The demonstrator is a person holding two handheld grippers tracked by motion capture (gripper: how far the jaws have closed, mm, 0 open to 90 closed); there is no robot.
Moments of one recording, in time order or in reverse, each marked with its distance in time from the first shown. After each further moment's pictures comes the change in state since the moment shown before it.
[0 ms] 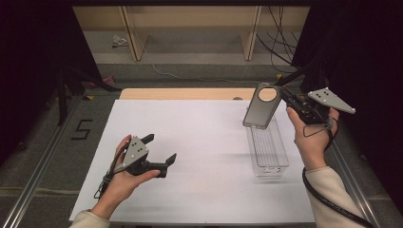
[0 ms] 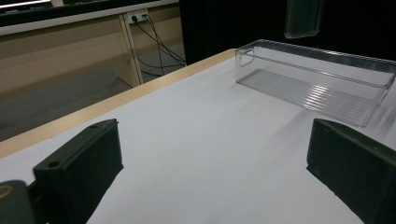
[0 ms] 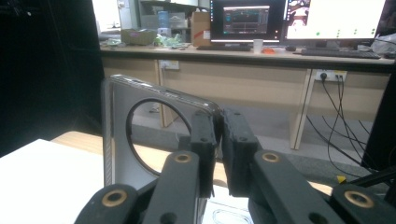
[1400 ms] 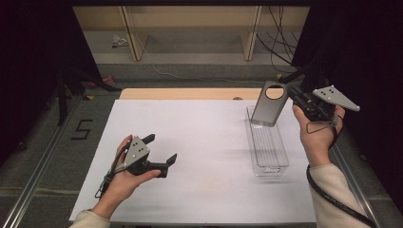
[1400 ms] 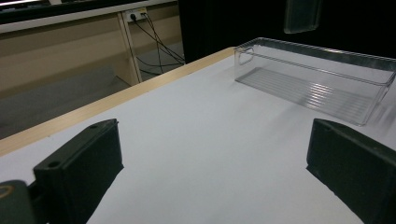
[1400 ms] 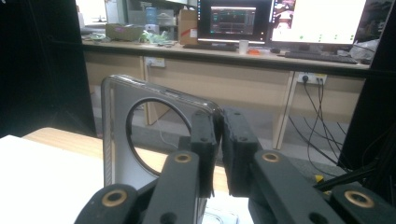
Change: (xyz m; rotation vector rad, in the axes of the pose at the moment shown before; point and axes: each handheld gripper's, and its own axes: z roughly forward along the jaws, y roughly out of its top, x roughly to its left) left arm 0.000 -0.002 0.003 0.005 -0.004 -0.002; right arm -0.018 0.000 0.002 0.003 -0.054 -0.043
